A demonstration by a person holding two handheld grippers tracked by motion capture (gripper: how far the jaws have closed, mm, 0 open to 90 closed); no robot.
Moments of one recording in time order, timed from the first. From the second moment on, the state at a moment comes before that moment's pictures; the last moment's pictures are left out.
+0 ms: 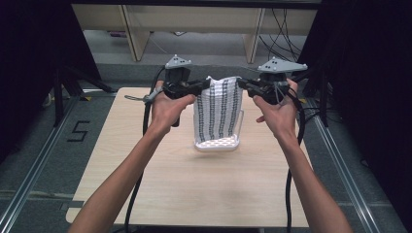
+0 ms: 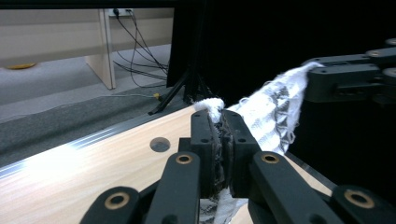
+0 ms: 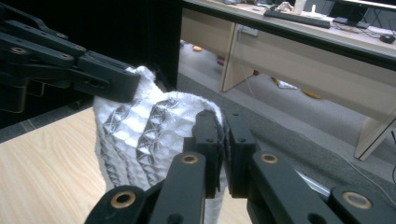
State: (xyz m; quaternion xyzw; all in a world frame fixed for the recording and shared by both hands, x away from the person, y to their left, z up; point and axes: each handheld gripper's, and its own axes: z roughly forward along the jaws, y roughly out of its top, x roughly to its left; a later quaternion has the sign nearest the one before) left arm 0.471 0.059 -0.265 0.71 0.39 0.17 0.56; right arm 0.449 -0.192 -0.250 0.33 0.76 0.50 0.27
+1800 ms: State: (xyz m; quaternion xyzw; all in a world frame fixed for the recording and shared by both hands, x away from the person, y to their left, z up) left arm 0.573 0.047 -0.316 0.71 0.46 0.14 0.51; right arm 0.554 -0.187 -0.306 0.44 0.75 0.43 0.23
